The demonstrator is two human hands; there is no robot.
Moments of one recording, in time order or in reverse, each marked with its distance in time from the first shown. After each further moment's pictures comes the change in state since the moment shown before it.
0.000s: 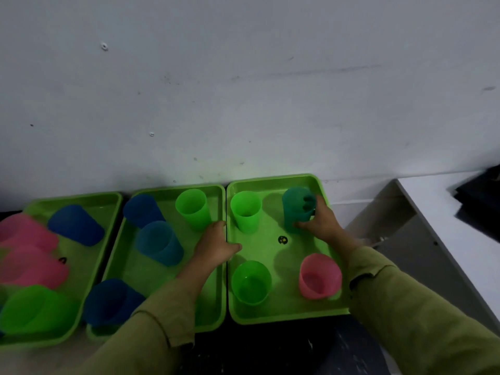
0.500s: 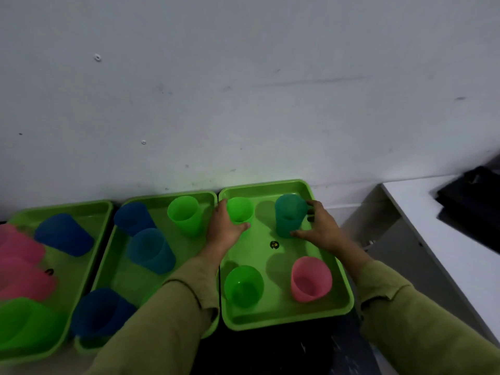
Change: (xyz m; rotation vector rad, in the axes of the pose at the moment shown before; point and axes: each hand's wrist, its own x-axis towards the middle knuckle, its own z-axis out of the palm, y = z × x) left_hand 0.031 0.043 0.009 -0.264 0.201 0.050; right_hand -0.023 -0.002 -0.020 -0.170 -0.010 -0.037
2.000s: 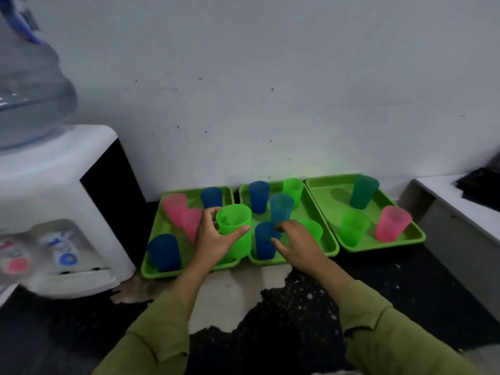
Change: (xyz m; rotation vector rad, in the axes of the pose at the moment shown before) left_hand -0.194 -0.217 -0.333 -0.383 0.188 0.292; right_hand -0.253 -0.279 0.266 -0.328 0.146 -0.363
